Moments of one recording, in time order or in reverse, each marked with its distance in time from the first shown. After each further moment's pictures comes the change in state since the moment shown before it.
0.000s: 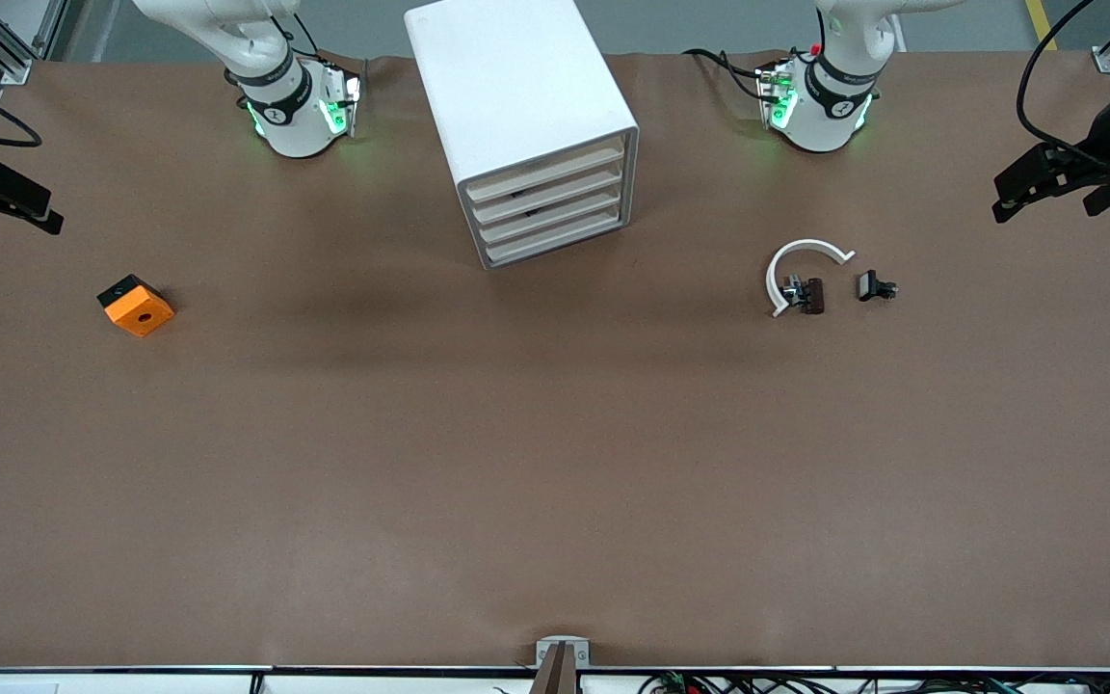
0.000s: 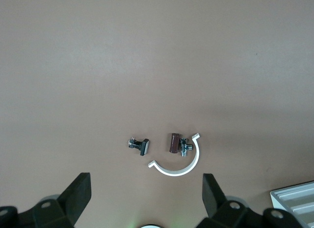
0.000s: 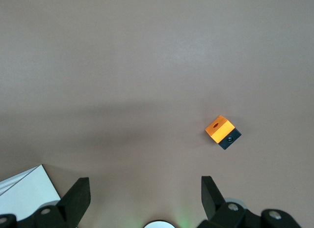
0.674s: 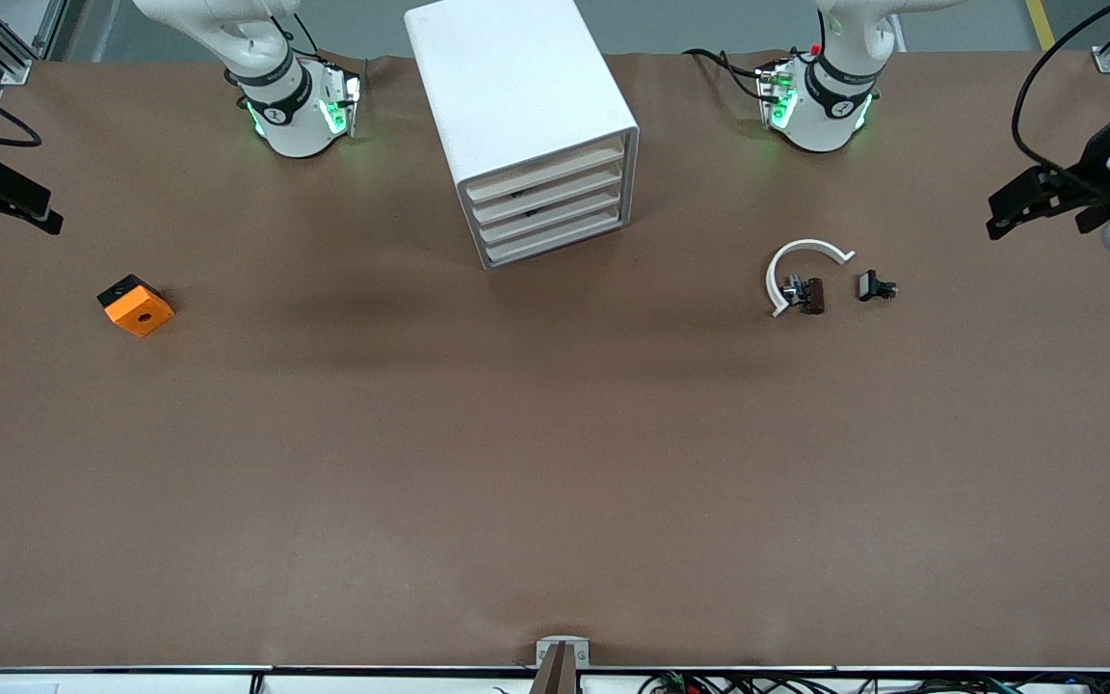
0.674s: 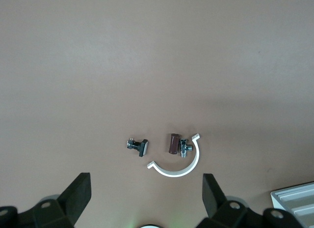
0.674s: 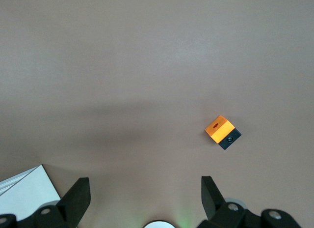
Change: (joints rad) left arm -0.002 0.085 -0.002 0.023 0.000 0.002 -0.001; right arm 0.000 0.000 0.000 0.001 0.000 0.000 0.000
